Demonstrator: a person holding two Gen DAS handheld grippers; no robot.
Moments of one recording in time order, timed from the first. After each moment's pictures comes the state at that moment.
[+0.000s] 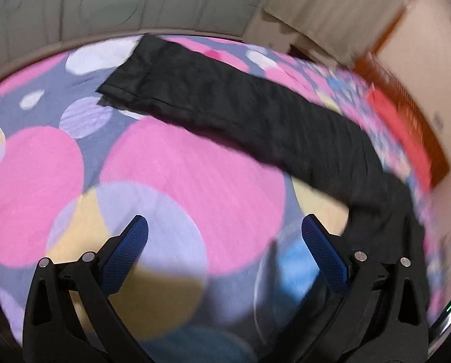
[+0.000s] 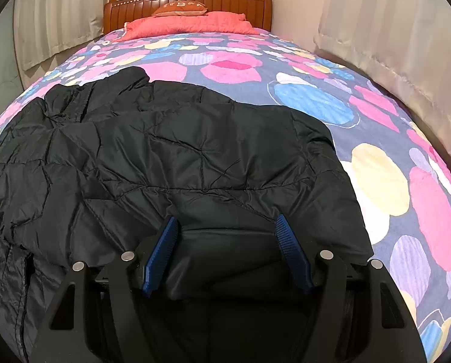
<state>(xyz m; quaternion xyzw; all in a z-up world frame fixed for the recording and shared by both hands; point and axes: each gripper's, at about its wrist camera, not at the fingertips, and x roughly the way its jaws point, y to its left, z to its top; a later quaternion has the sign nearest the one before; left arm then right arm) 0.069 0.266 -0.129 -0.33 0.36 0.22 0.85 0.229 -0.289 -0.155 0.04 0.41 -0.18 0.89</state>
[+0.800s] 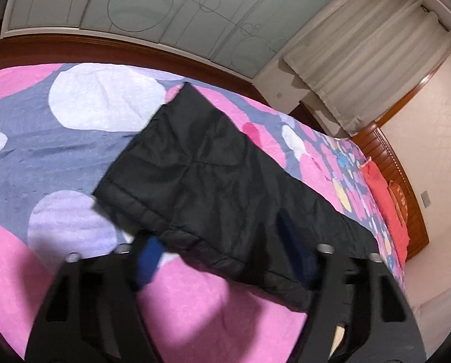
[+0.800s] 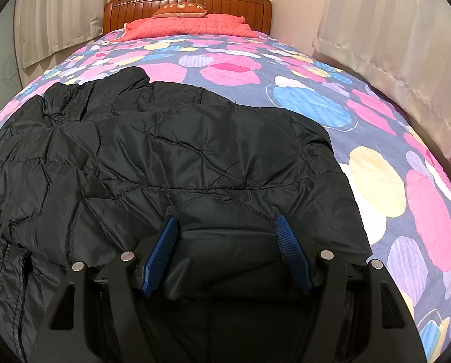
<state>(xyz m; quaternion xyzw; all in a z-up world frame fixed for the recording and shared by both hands) 0.110 0.367 -0.133 -0.41 0.23 0.24 0.85 0.226 -0.292 -0.154 0.03 0.41 -0.18 0.90</state>
